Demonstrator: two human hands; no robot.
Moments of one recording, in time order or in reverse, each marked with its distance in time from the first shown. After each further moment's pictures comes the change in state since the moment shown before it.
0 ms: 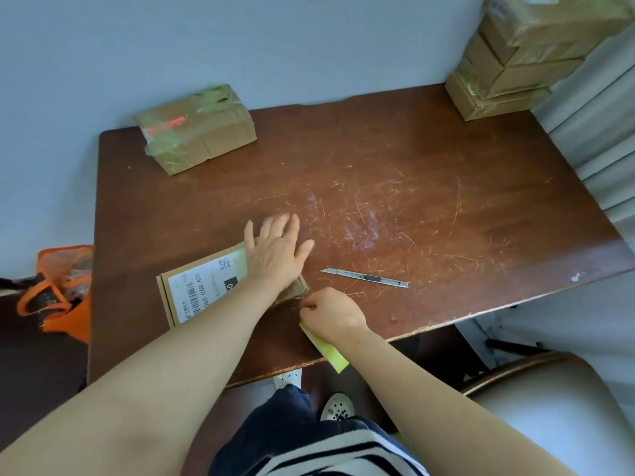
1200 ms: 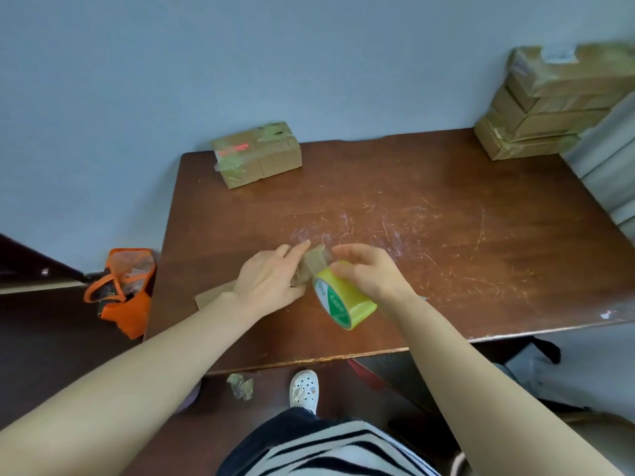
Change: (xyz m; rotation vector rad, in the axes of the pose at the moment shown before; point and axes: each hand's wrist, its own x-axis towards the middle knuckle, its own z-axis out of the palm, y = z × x) left_hand -0.082 -0.040 -0.058 0.069 0.094 0.194; right_hand -0.046 -0.023 -0.069 0.567 0.086 -0.163
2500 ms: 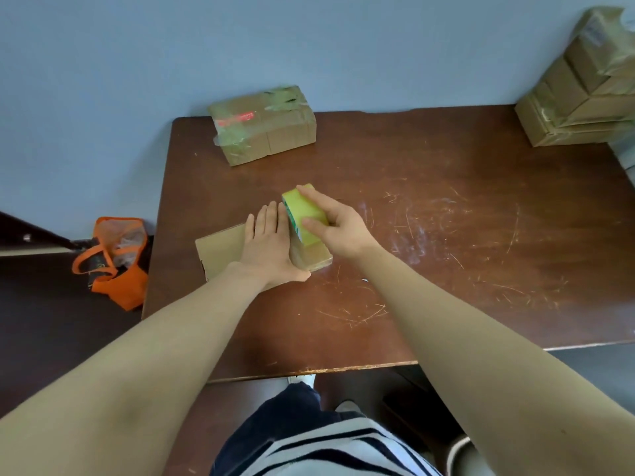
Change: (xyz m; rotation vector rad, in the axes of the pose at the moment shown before) left_hand 0.057 -0.052 0.044 -0.099 -0.282 -0.285; right_hand 0.114 -0.022 0.049 -0.032 -0.151 -0.261
